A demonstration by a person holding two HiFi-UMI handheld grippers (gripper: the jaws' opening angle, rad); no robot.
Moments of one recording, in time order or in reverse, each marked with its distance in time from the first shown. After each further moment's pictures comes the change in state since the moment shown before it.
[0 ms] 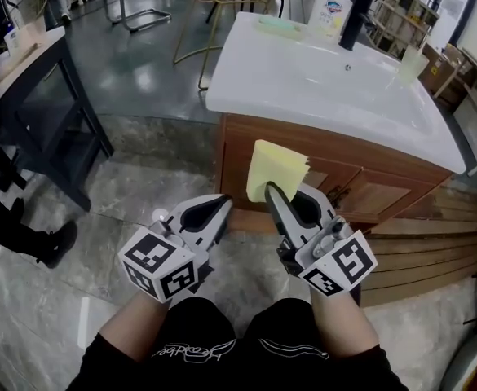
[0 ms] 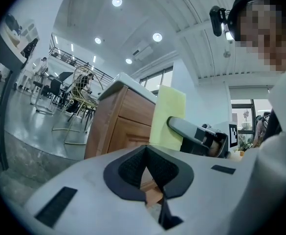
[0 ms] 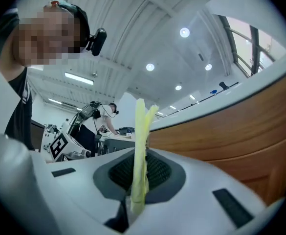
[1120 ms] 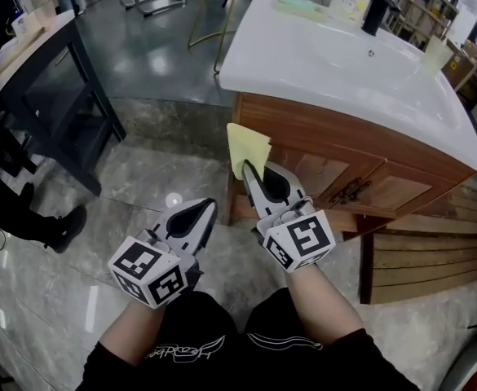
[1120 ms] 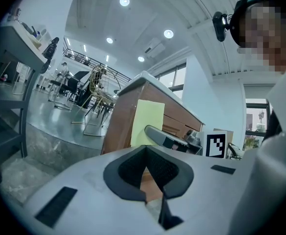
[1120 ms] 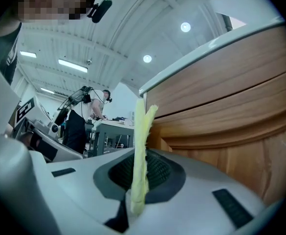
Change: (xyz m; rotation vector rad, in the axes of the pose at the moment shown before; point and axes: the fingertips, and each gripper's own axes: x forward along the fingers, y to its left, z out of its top) left arm -0.044 0.034 -0.036 -0.062 0.034 0.163; right arm 0.061 -0.010 -0.090 -0.031 0.087 -0.088
